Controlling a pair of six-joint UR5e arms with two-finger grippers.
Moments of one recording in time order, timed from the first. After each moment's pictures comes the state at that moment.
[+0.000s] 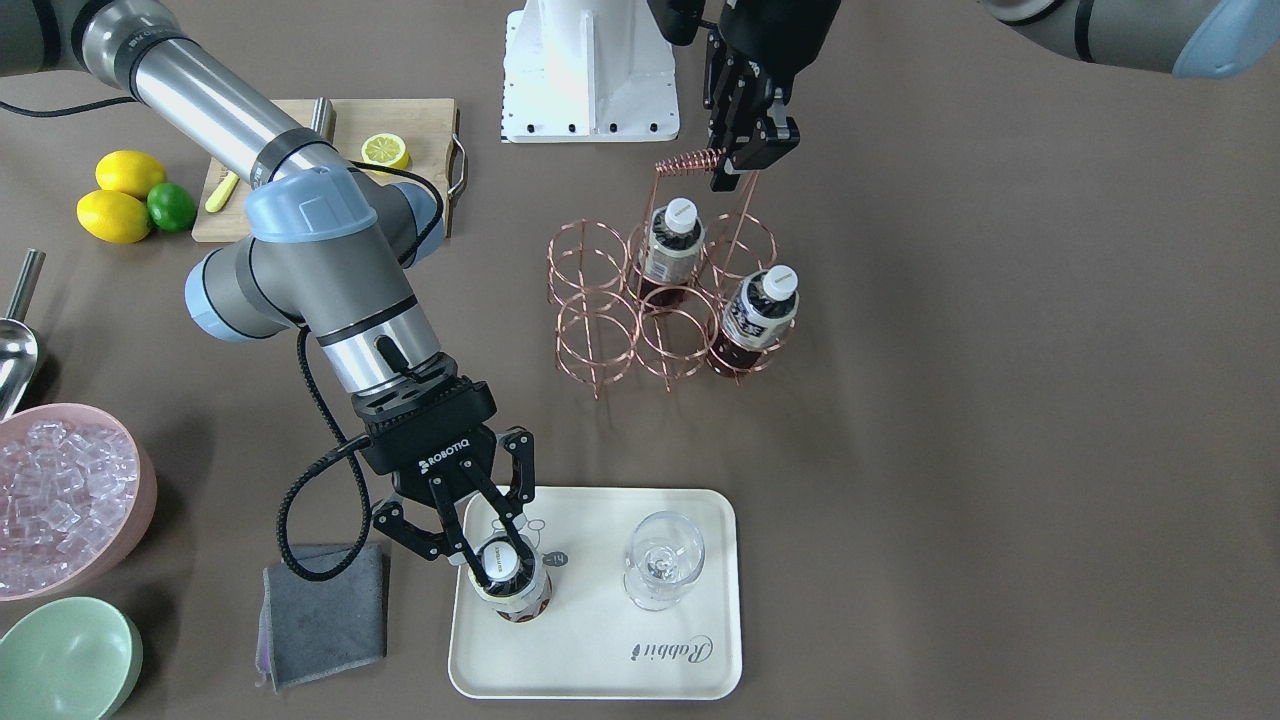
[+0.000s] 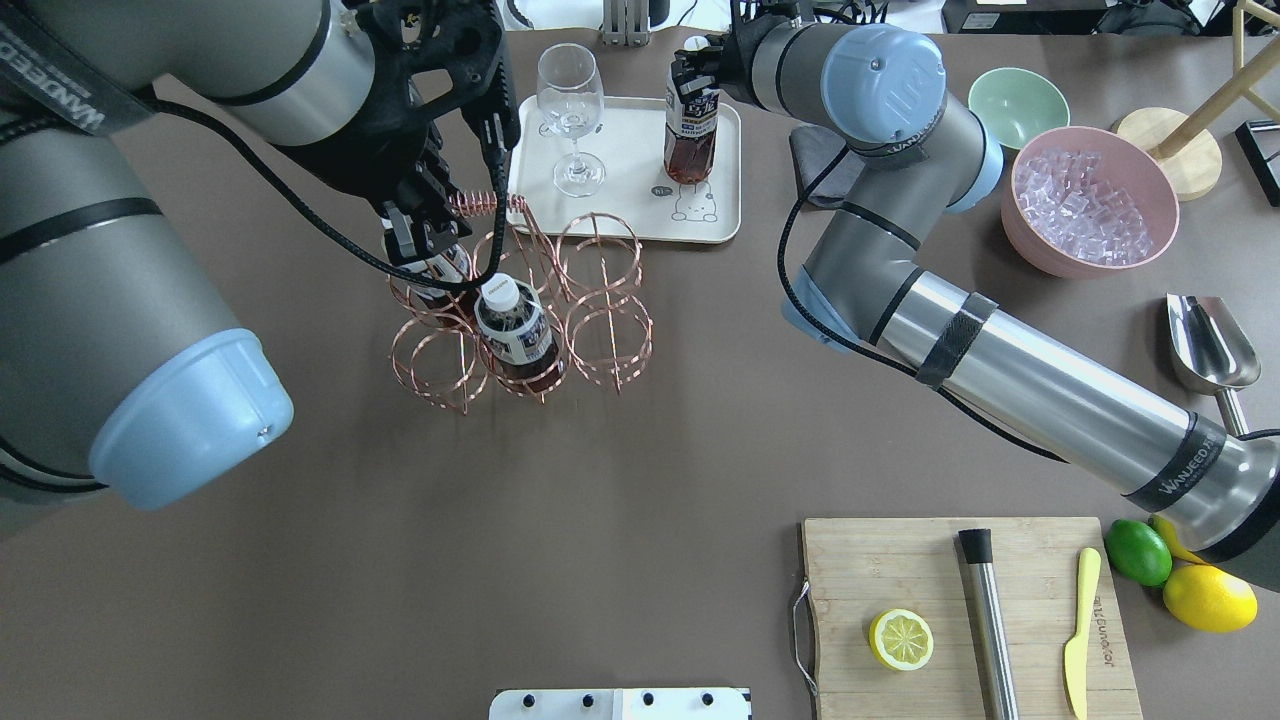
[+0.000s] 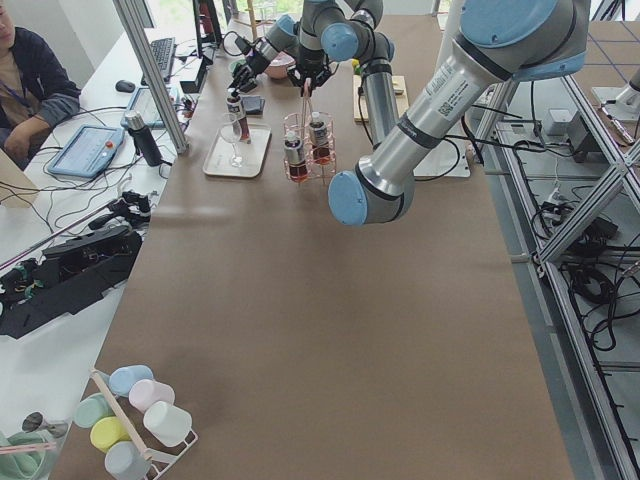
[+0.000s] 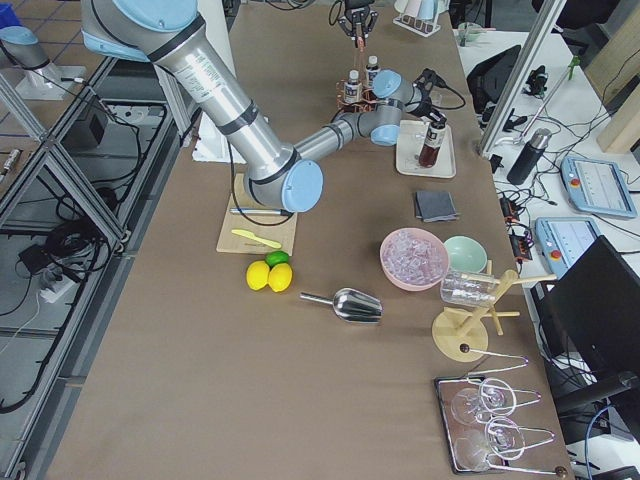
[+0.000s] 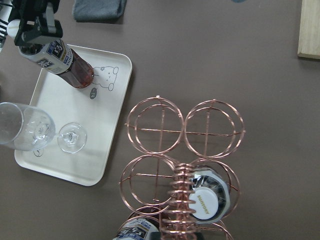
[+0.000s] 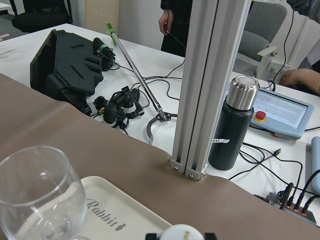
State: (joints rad) left arm -0.80 -2.37 -2.06 -1.18 -2.03 0.32; right arm 0.79 -0.78 1.23 -0.64 1.55 0.59
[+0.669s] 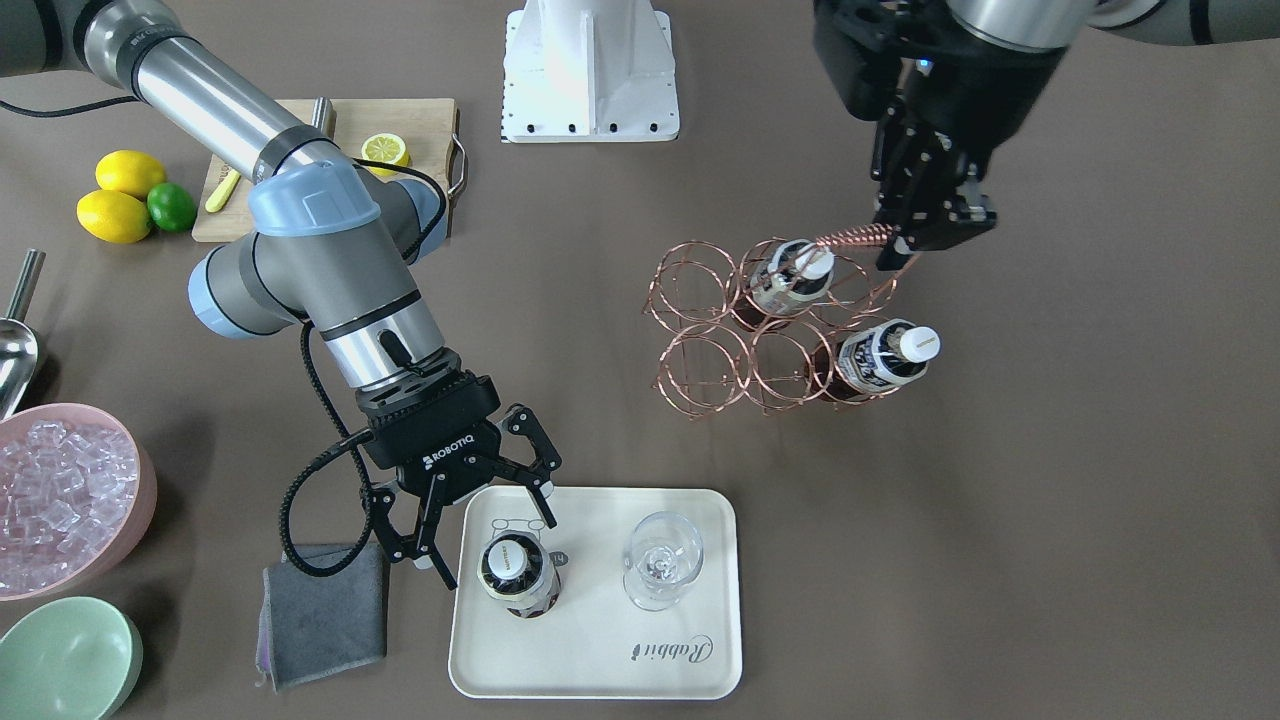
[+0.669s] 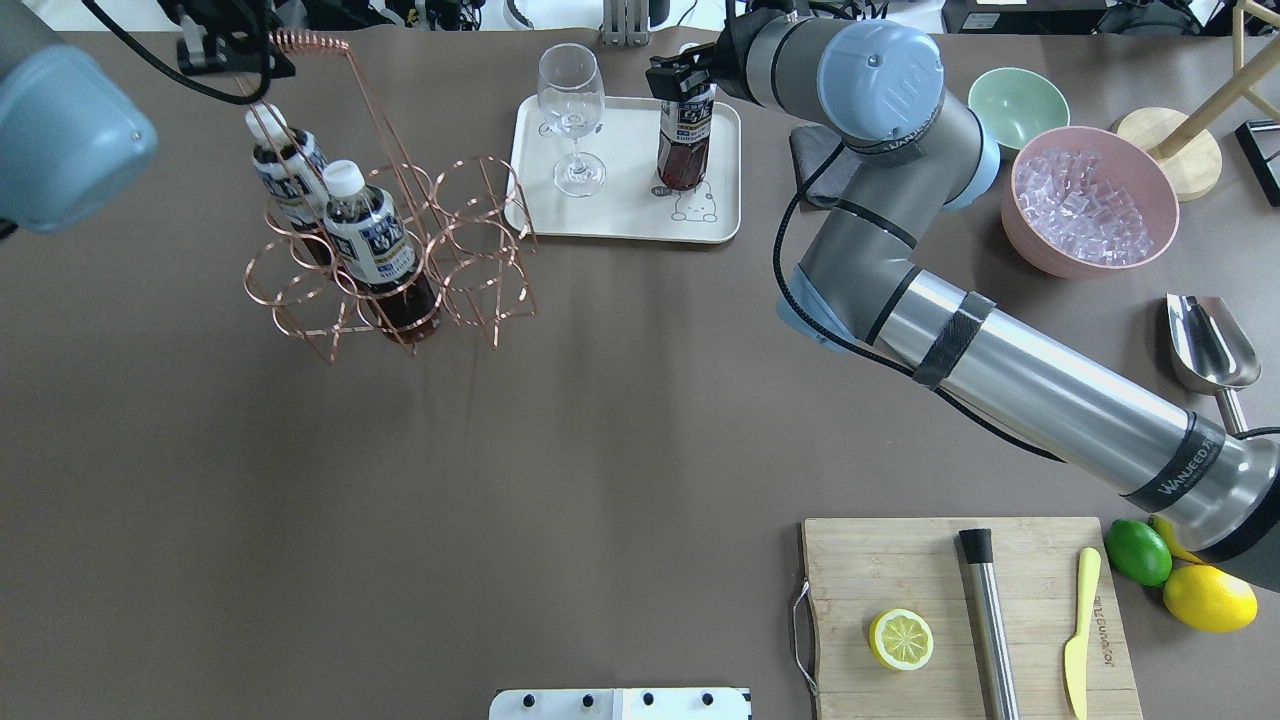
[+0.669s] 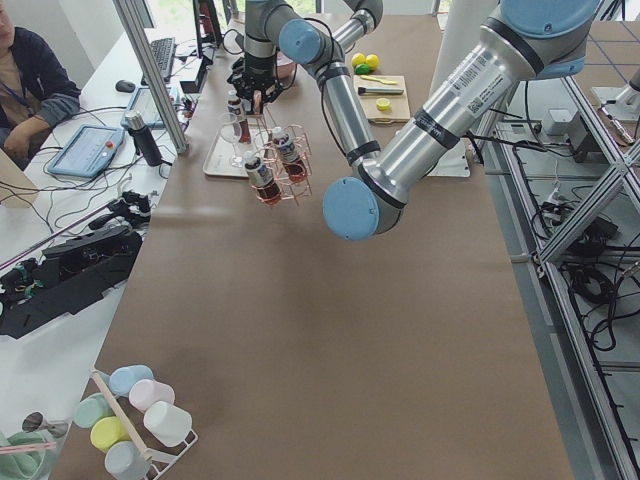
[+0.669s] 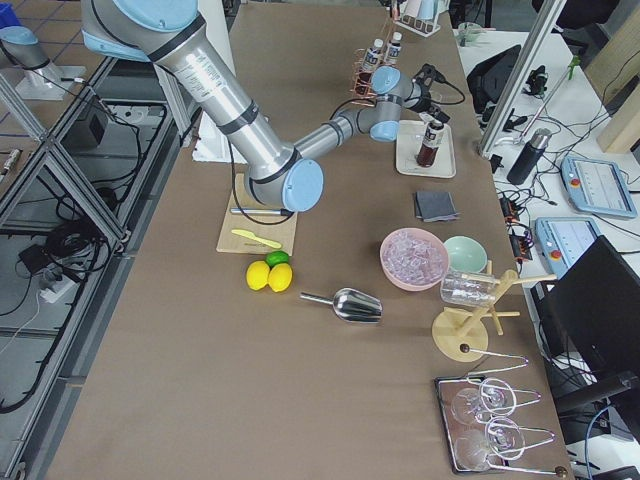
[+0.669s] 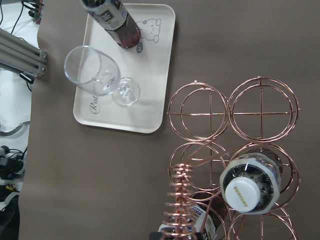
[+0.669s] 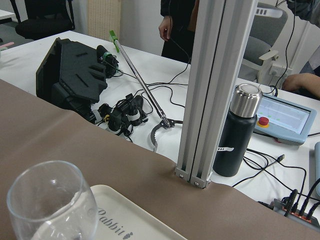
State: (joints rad) left arm -1.10 -2.32 -1.93 -1.17 -2.17 0.70; right arm 0.78 -0.77 1.25 -0.65 1.55 0.60
